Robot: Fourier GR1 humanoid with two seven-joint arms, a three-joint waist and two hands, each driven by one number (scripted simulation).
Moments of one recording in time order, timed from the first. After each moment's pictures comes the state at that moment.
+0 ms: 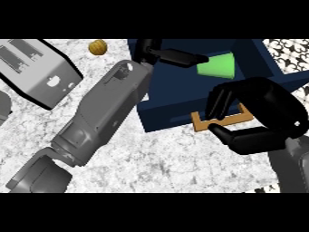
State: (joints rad) left arm -1.26 0.00 -0.28 -0.41 0.53 0.26 -0.40; right arm -0.41 -0.21 0.07 -1.75 -0.30 0.48 0.11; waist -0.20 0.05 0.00
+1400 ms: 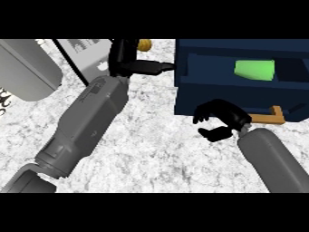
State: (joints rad) left arm -1.05 0.07 -0.22 -0.53 0.66 0.18 -0.56; right arm -0.50 -0.29 0.34 -1.00 0.50 0.31 -0.17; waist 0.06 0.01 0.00
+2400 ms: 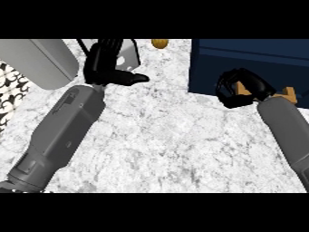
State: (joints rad) left arm -0.88 0.19 -0.24 -0.73 0.68 0.05 -0.48; right arm -0.78 -0.34 0.07 -0.54 0.38 0.27 -0.45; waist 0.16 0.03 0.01
